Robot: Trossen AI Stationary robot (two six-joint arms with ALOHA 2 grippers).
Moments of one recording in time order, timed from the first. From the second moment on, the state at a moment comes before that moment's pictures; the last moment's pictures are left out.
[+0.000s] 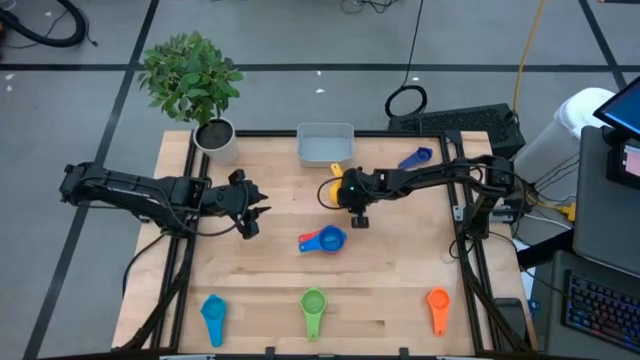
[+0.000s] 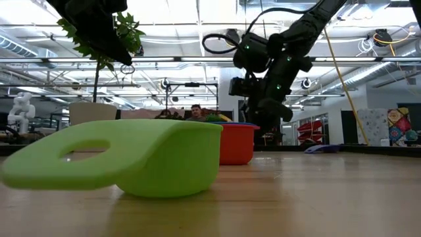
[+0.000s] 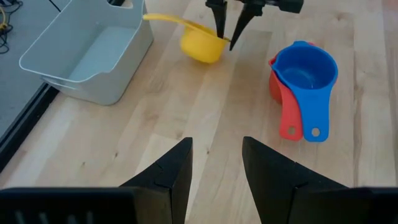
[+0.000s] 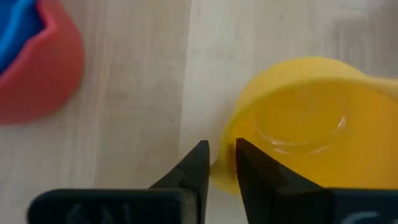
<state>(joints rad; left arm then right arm) -0.11 0.99 0.79 -0.57 -0.35 -0.22 -0.22 1.76 0.94 -0.21 -0.05 -0.30</state>
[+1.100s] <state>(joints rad) -0.04 0.99 0.79 -0.46 -0.33 -0.16 0.15 1.48 1.05 -0.49 0.05 -0.39</state>
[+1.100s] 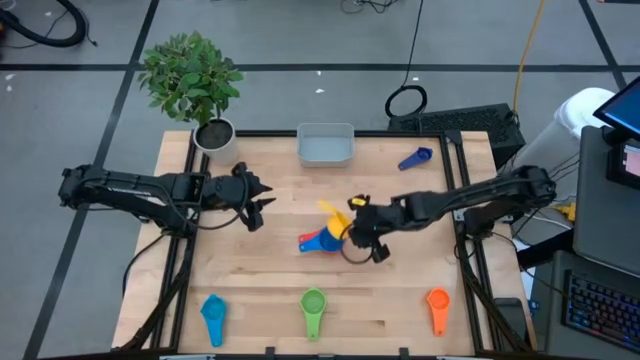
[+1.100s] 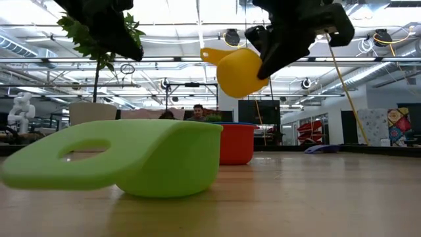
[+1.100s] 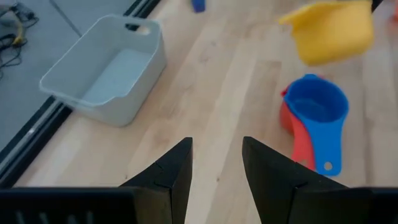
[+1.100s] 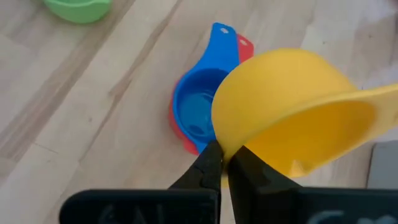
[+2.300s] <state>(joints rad) -0.03 0.99 0.79 -0.44 -0.30 -0.15 0.21 1.78 1.40 -0.84 0.21 -0.81</state>
